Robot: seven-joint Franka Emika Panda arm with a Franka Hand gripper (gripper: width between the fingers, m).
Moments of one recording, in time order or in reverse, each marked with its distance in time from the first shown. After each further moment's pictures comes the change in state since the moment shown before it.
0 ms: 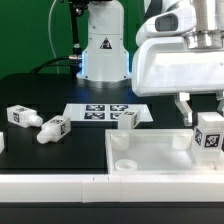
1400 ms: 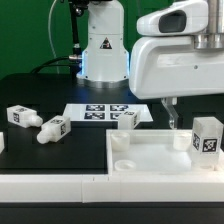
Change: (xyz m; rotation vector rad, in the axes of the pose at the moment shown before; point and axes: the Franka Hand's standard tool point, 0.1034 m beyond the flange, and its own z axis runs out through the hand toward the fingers) arm 0.018 0.006 0.002 0.035 -0.465 0.079
